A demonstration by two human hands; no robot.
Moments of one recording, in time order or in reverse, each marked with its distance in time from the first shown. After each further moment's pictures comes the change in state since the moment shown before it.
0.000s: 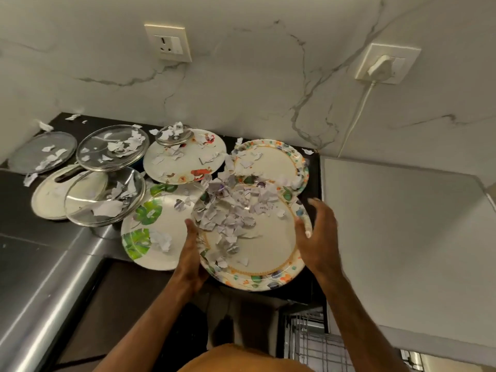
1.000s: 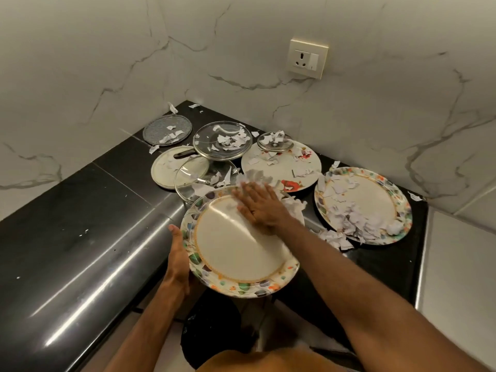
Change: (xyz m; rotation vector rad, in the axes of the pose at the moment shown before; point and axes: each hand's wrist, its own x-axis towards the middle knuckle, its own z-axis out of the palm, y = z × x) left_hand -0.067 0.067 -0.158 -0.029 0.537 0.307; right_hand 0.064 -0.177 0.275 -0.583 -0.809 -0.901
